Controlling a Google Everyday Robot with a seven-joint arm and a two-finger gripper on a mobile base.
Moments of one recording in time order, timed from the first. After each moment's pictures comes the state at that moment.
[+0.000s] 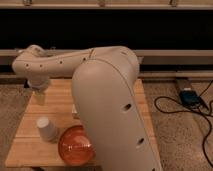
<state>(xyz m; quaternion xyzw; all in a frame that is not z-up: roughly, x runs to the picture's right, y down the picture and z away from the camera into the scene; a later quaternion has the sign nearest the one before) -0.334 0.038 0.742 -0.27 -0.07 0.08 0.96</state>
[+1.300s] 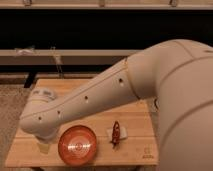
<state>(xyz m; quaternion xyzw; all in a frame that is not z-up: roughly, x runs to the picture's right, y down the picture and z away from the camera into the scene) -0.213 0.210 0.604 -0.31 -0.04 0.18 0.93</state>
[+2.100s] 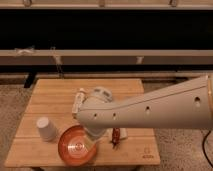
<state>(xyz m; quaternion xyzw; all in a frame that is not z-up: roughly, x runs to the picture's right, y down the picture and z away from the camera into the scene) -0.026 0.197 0.636 -0.30 0.08 0.32 0.90</state>
